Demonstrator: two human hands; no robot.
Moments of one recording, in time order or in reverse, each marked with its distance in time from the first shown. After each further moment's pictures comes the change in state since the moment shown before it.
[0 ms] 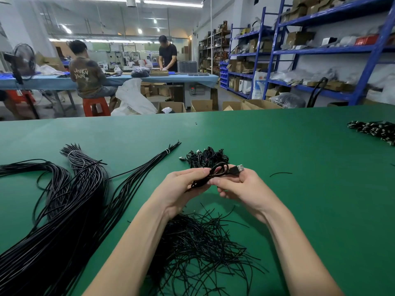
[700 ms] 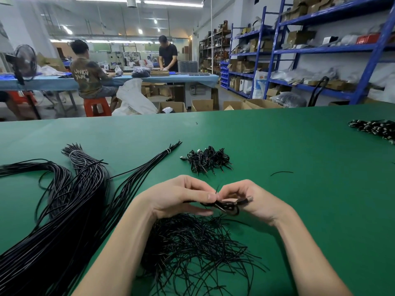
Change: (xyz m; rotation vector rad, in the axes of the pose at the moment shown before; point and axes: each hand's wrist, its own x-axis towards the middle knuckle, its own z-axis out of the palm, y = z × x) left_hand -0.023 0.018 -0.010 0.341 -0.474 -0.168; right_hand -0.006 0.014 -0.023 -0.154 -0.395 -0.032
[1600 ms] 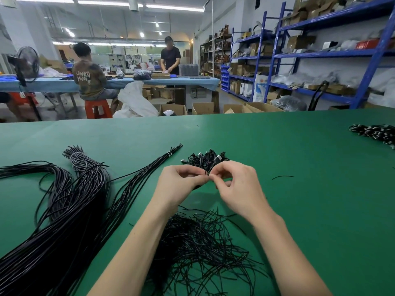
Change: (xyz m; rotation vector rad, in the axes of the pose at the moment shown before) left_hand 0.022 -0.002 0.006 0.157 0.812 0.221; right_hand 0.032 -0.019 0.031 -0.640 0.650 -0.289
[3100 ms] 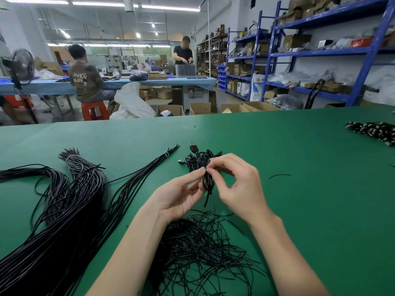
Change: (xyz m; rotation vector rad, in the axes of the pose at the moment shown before) left_hand 0.003 -0.004 -0.001 -0.863 -0.360 -0.488; right_hand -0.004 0.002 -0.004 0.097 0.199 -0.338
